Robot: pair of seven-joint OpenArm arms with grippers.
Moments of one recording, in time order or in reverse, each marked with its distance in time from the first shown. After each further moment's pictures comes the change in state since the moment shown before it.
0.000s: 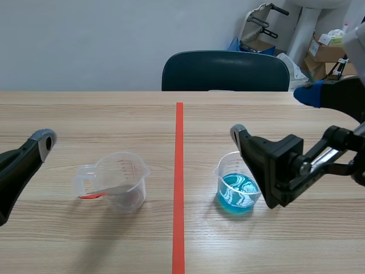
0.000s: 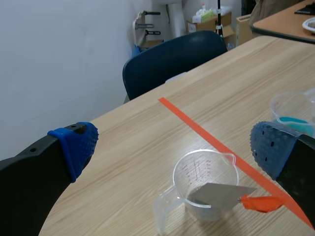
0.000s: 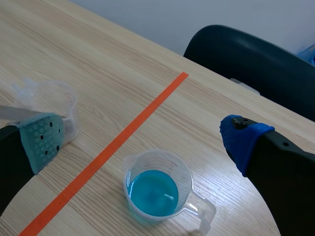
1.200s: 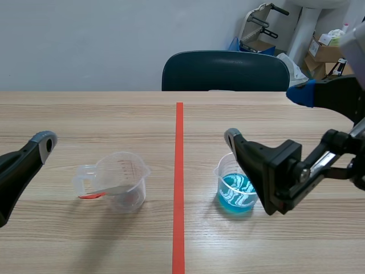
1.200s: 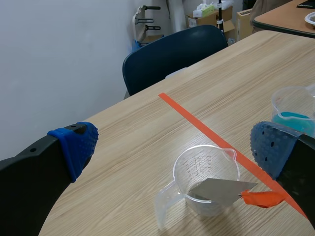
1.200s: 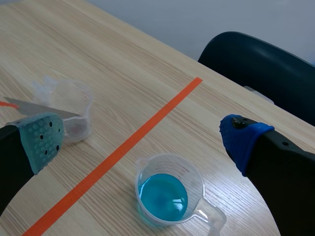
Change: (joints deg) left arm 0.0 0.0 0.0 0.0 0.0 0.0 0.2; right arm 0.0 0.0 0.0 0.0 -0.7 4.5 1.1
